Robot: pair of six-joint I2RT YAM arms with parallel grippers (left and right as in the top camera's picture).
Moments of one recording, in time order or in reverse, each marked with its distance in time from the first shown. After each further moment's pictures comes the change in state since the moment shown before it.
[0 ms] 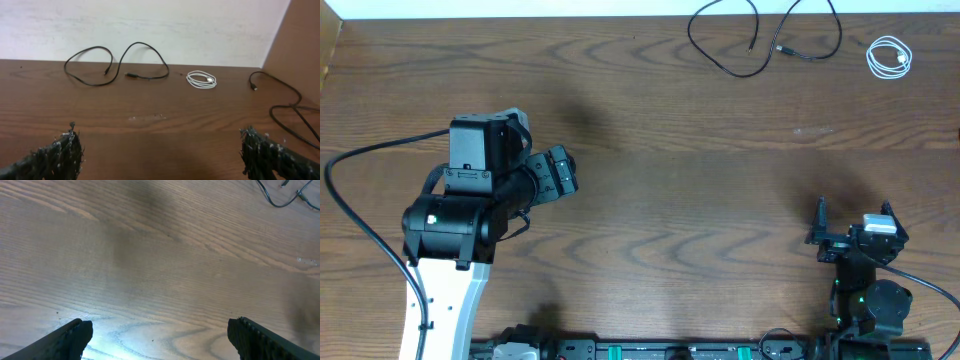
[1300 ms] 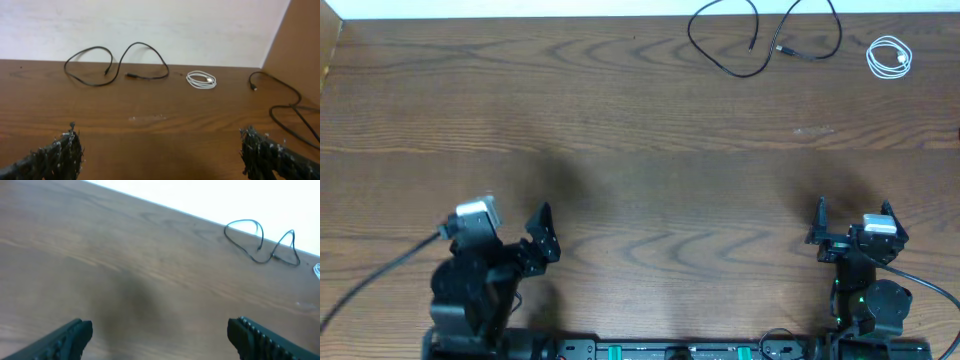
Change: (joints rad) left arm 0.013 -0.740 -0.534 0.307 -0.144 0.037; right arm 0.000 0.000 0.000 0.000 0.000 0.000
